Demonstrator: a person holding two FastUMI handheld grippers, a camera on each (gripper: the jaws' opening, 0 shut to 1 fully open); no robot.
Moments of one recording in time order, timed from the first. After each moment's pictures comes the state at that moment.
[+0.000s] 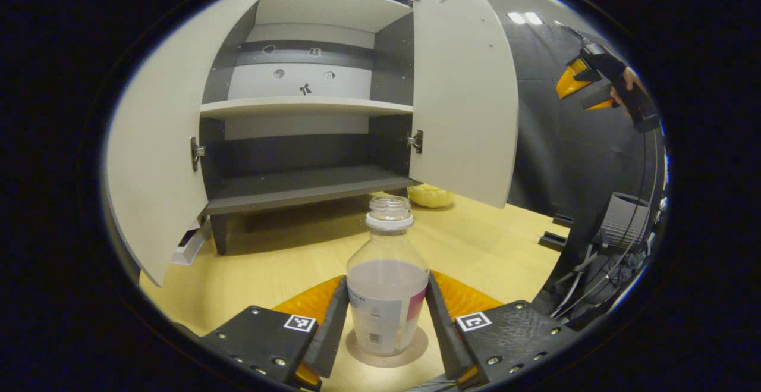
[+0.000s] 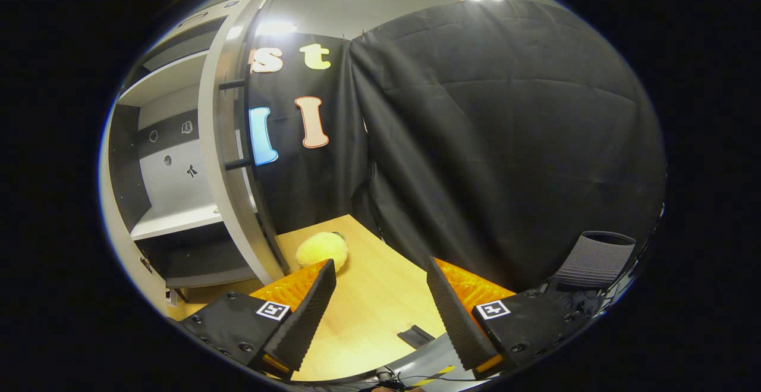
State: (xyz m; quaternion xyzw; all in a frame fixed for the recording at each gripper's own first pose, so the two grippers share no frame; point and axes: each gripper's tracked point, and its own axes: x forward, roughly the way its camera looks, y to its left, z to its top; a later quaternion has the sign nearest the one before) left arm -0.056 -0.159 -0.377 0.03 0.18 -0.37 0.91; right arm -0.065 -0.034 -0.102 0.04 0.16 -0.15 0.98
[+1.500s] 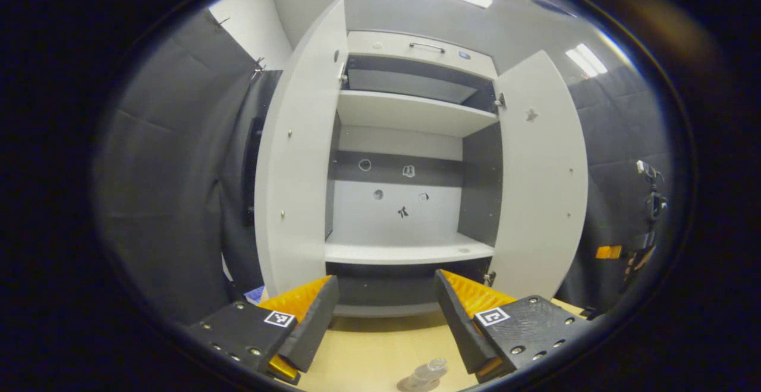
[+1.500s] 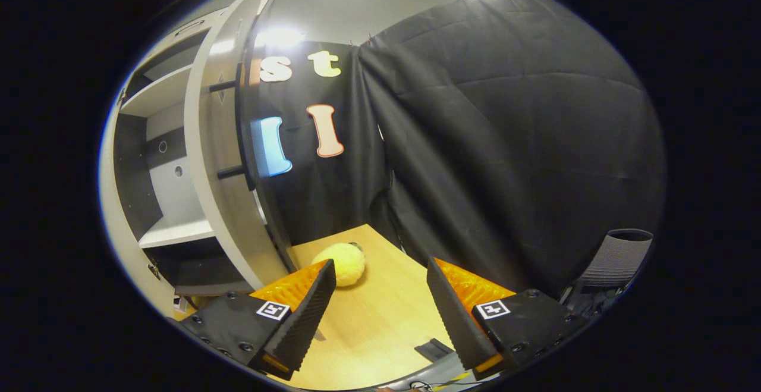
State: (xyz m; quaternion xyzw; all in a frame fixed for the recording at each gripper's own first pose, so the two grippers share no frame) left arm -0.010 -0.041 -0.039 -0.04 0.02 -0.12 0.99; right arm -0.017 -0.041 -0.095 0.05 0.12 -0.09 0.99
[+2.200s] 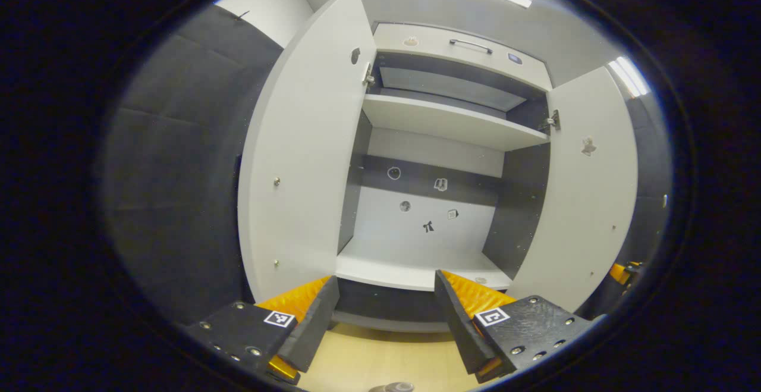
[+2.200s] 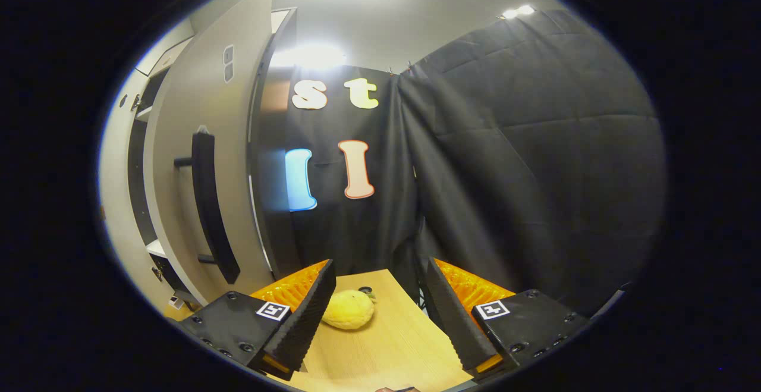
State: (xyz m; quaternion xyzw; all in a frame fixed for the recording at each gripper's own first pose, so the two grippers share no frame) left arm 0.038 -0.050 0.007 -0.06 0.07 -0.02 1.00; right arm 0.068 -0.058 0.002 0.00 0.04 0.02 1.00
